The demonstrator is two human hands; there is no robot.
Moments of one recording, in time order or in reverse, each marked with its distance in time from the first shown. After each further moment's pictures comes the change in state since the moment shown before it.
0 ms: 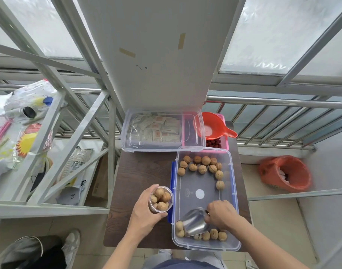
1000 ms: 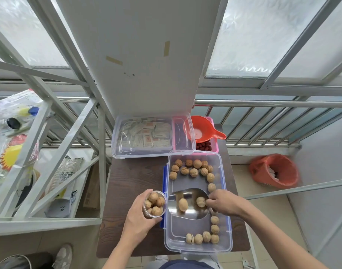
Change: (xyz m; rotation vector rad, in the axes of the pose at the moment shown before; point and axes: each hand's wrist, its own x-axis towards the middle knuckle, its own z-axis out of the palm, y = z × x) left_hand 0.003 0.002 0.001 0.003 -0.012 0.030; right_hand -0.038 0.027 -0.076 0.489 -0.062 0.024
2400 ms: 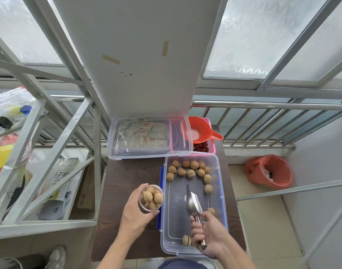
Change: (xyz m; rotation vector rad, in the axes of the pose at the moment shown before) left_hand 0.017 0.013 -0.001 -0.032 0.068 0.009; right_hand -0.012 -0.019 0.096 2.063 -0.264 0.494
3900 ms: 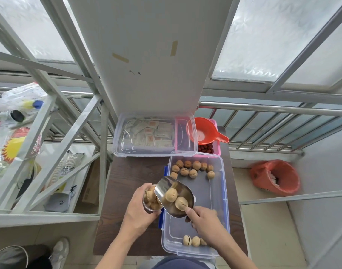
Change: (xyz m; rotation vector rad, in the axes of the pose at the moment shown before) left_hand -0.004 0.005 -0.002 0.019 -0.013 0.024; right_hand -0.040 0.001 0.046 -1.414 0.240 -0.622
